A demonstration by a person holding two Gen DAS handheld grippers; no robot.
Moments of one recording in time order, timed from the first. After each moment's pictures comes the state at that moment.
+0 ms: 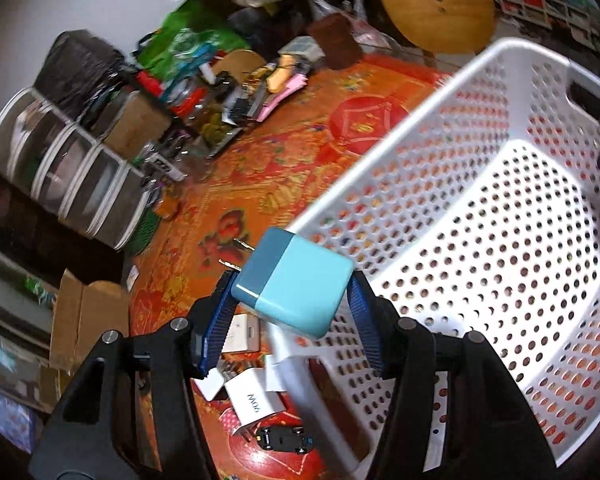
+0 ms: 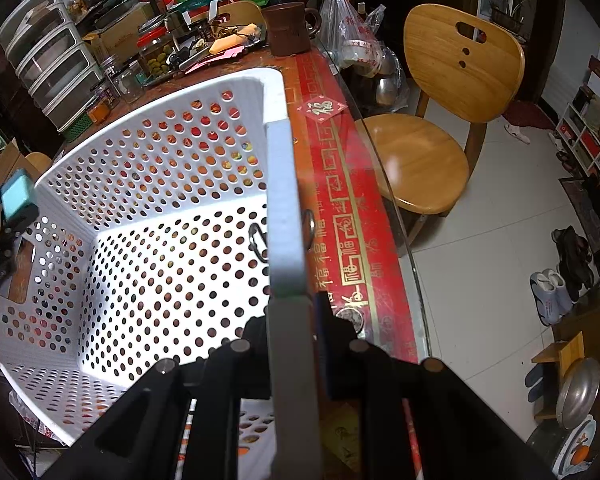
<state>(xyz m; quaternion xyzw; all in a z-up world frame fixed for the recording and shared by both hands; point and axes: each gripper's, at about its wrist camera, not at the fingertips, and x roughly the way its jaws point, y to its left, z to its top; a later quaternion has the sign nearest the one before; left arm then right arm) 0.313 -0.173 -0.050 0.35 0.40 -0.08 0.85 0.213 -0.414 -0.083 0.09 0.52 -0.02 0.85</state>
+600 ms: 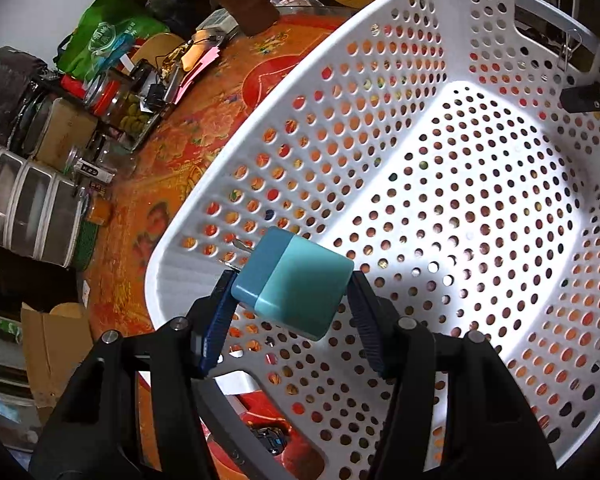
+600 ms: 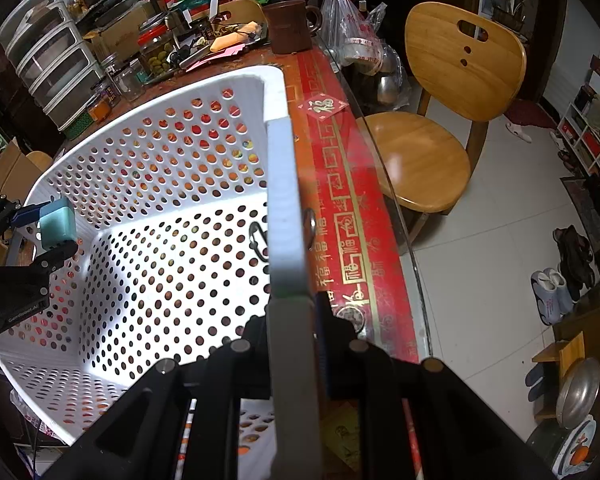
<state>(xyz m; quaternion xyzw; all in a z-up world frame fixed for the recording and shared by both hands) 0.326 -0.199 -0.096 0.37 0.46 -0.18 0.78 0.214 -0.414 -0.084 0.09 0.52 -0.02 0.85</state>
